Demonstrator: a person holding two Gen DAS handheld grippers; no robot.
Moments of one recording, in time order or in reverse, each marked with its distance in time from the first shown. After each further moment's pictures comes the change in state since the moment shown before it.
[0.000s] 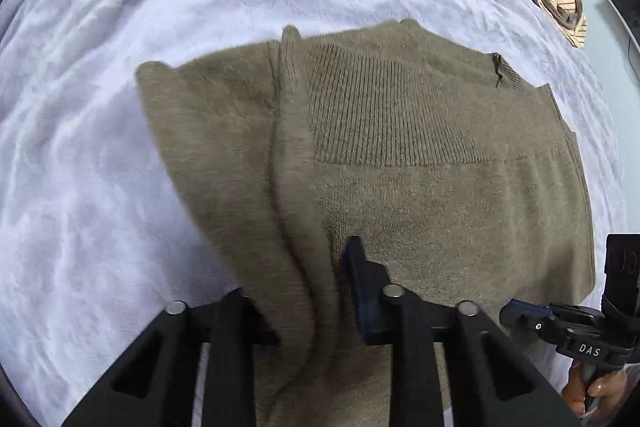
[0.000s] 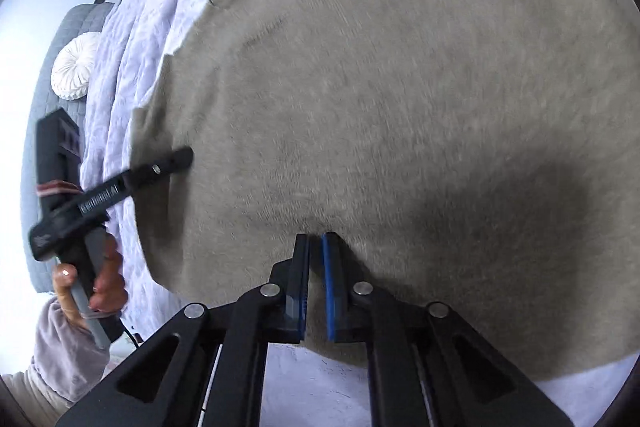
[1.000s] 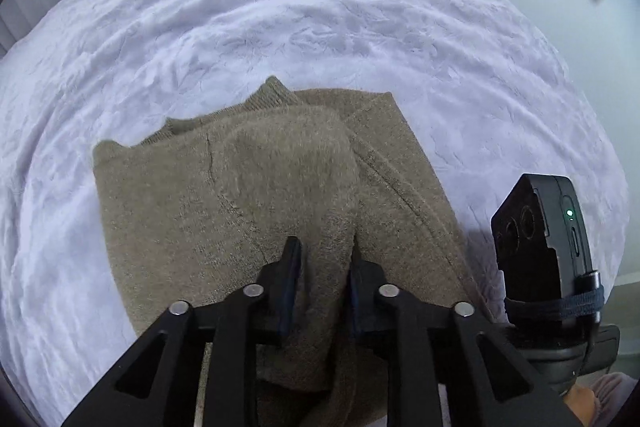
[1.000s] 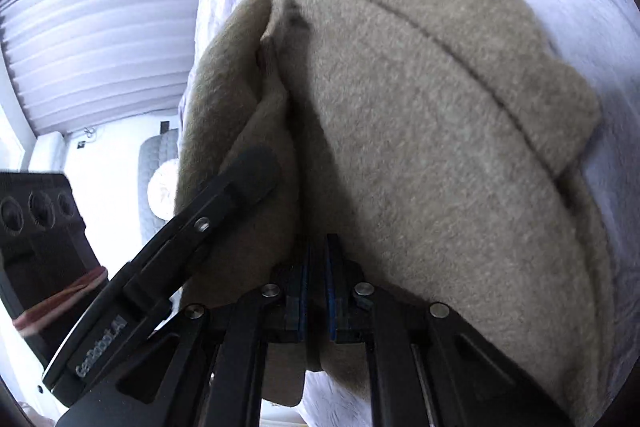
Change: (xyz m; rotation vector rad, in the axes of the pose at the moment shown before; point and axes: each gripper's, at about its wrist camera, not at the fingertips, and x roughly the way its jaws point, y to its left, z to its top) left arm 0.011 -0.290 -0.002 0.448 -0.089 0.024; right arm -0.064 -0.176 -0.003 0.375 -0.203 0.474
